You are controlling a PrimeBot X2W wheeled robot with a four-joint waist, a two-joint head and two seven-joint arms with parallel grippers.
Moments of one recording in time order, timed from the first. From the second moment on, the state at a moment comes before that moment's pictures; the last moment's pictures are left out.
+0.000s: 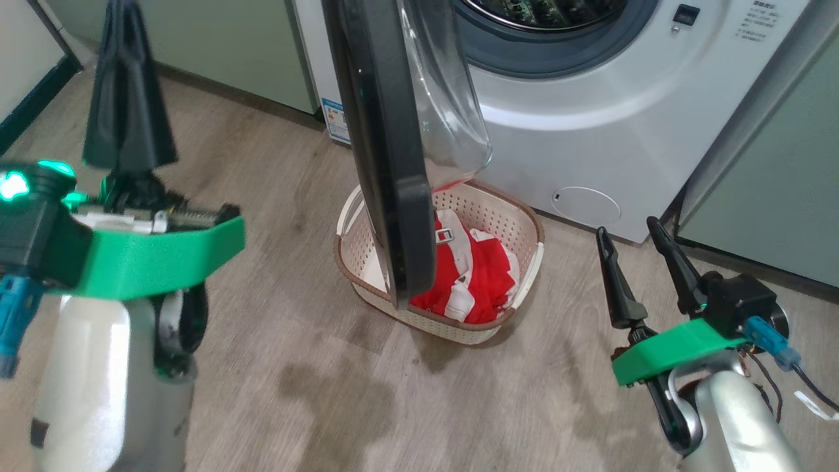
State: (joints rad) left arm -0.40 0.14 -0.13 -0.25 -0.21 0.12 -0.26; right arm -0.15 -0.06 0.05 0.24 0.17 0.13 -0.25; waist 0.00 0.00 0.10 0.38
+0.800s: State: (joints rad) left arm -0.36 0.06 -0.81 -0.15 -0.36 -0.01 -0.10; right arm -0.15 -0.06 0.06 0.25 0.17 0.13 -0.25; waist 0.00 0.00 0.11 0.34
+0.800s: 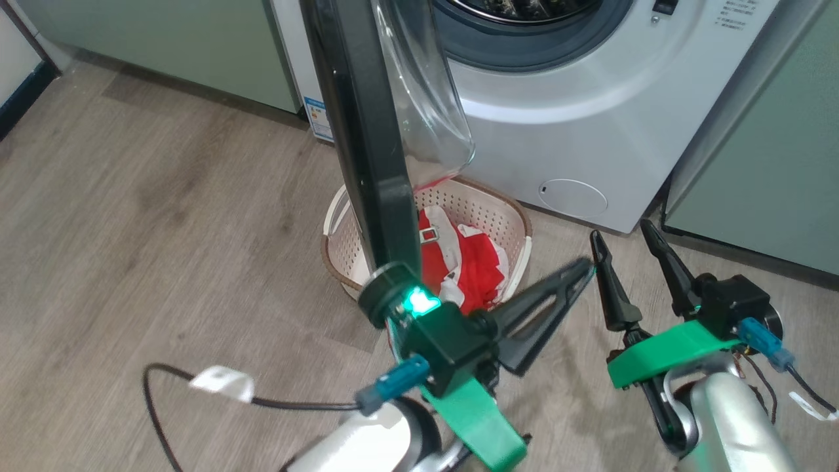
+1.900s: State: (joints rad) left arm -0.35 0.11 -0.67 0.12 -0.42 0.12 -0.12; right arm -0.16 -0.06 0.06 0.25 0.17 0.13 -0.25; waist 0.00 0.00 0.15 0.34
